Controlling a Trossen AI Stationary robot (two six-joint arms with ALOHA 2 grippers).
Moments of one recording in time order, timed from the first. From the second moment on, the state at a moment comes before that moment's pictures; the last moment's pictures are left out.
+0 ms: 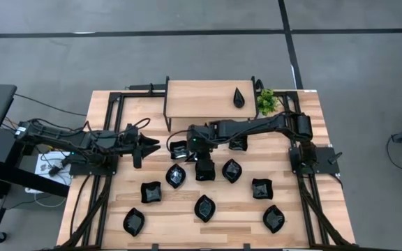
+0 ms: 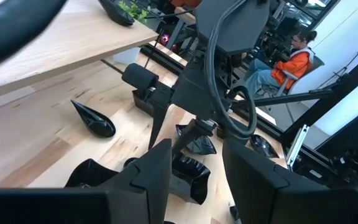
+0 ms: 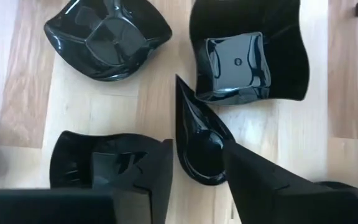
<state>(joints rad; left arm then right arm) -0.23 0.57 0.41 -0.06 -0.37 -0.55 -0.06 1.98 1.56 -0.64 -0.09 -0.11</state>
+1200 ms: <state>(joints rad) -0.23 0.58 0.41 -0.04 -0.37 -0.53 -0.11 2.08 1.60 -0.60 -0.11 -0.13</state>
